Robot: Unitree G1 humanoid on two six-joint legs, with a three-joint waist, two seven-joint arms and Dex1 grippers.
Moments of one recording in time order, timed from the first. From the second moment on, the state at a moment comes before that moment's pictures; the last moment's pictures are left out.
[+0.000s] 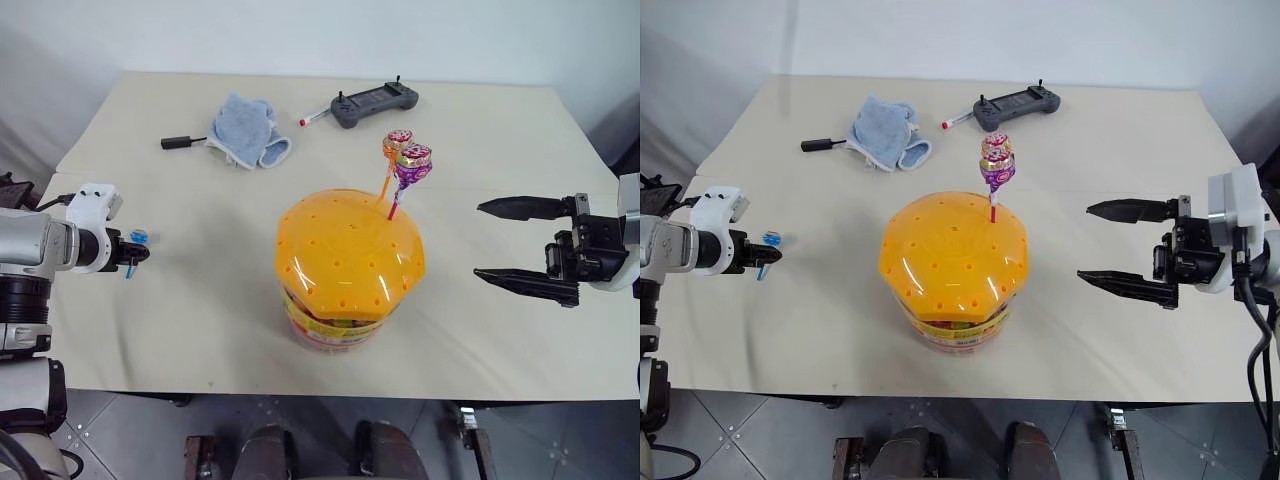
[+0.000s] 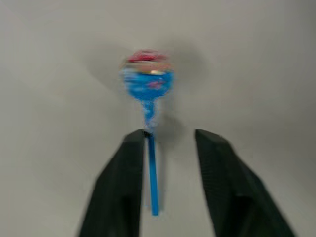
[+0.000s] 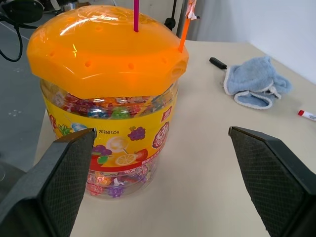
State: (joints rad) left arm -0.82 0.96 -0.01 0.36 -0.27 1.34 -0.54; right arm -0.33 -0.96 -0.37 -0.18 0.80 0.39 1.34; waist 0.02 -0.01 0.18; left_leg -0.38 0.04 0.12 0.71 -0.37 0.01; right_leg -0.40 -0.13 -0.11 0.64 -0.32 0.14
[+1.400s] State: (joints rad) left arm -0.69 0.81 0.32 0.17 -0.76 0.54 -1.50; right arm -0.56 -0.86 -0.20 -0.54 1.08 0.73 0.85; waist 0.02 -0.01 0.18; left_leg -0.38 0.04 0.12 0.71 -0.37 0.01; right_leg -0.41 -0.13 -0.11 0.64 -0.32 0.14
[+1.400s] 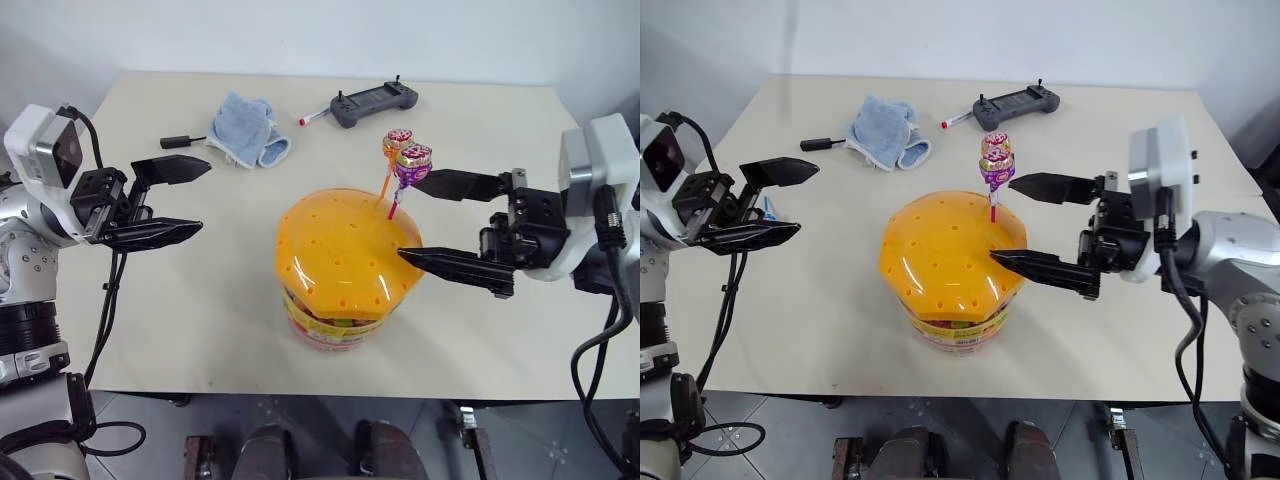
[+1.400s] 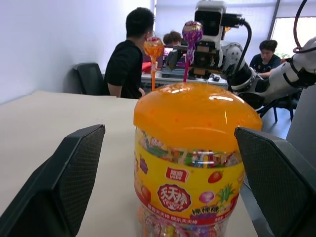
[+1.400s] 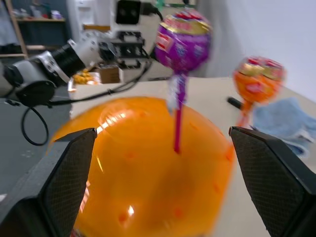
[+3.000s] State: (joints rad) left arm -0.57 0.98 0.25 0.22 -0.85 0.43 -1.50; right arm -0.29 -1.23 -0.20 0.02 0.56 0.86 0.93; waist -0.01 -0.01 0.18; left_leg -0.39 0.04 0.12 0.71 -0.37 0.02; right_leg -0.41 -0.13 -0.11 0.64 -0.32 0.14
